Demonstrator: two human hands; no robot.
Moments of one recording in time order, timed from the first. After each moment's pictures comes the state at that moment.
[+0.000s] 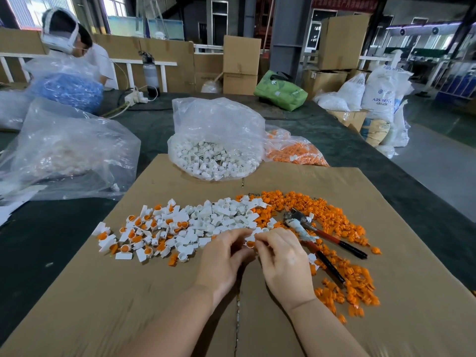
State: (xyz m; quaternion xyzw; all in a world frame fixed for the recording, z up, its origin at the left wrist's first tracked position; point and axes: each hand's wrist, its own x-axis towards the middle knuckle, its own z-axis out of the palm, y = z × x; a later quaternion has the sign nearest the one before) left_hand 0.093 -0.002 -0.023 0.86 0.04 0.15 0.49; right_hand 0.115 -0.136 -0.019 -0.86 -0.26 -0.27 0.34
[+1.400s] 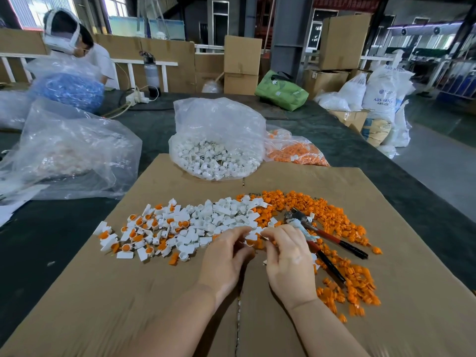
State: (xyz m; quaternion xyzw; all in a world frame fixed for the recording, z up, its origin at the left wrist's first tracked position) left_hand 0.091 -0.006 -0.020 0.88 0.03 0.16 0.45; right_hand 0.115 -0.137 -0.018 -0.86 -0.23 -0.29 0.35
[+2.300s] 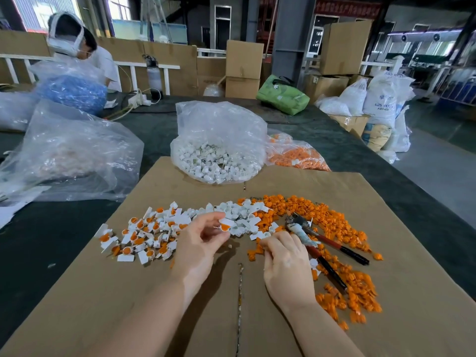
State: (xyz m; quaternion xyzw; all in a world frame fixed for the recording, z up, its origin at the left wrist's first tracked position) left_hand 0.088 0.028 -0.002 0.74 0.11 0.22 0.62; right_hand 0.117 -0.135 -0.025 -0.91 -0.22 -0.25 0.25
